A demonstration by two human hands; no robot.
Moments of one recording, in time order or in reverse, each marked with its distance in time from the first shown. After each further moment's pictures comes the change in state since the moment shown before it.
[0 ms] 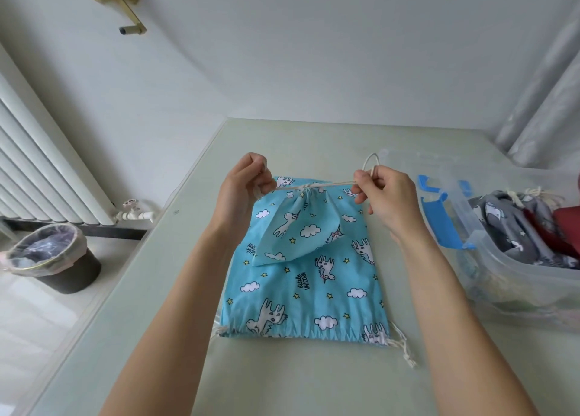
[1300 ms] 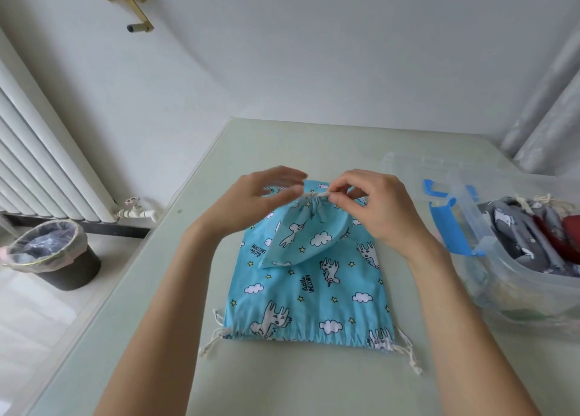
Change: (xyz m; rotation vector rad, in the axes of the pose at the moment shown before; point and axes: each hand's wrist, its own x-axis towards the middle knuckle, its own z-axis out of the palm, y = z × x) left_hand -0.007 0.019 -0.012 0.819 -0.380 0.036; right_hand -0.016 -0.024 0.002 -0.290 -0.256 -0.497
